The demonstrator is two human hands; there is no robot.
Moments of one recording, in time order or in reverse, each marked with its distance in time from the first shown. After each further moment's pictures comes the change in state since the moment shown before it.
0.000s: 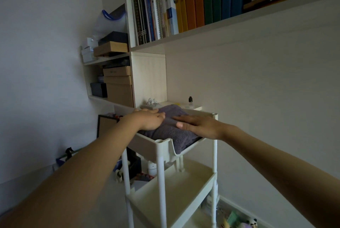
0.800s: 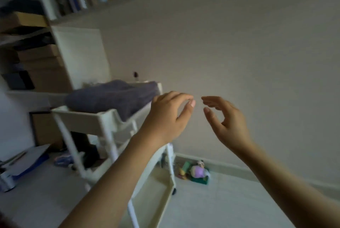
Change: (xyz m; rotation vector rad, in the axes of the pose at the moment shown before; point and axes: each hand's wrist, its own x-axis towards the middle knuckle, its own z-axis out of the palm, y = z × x) left_hand -0.108 0.163 0.057 -0.577 0.583 0.757; right_hand -0.207 0.025 0.052 0.024 0.963 0.253
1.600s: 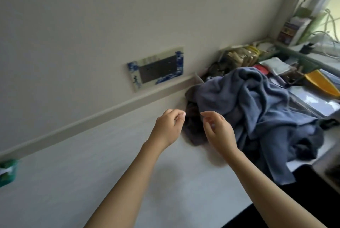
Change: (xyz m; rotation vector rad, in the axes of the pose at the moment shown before) left_hand -0.078 0.429 0.447 -0.709 -0.910 -0.008; right_hand -0.383 0.217 -0.407 -0.568 0.290 1.025
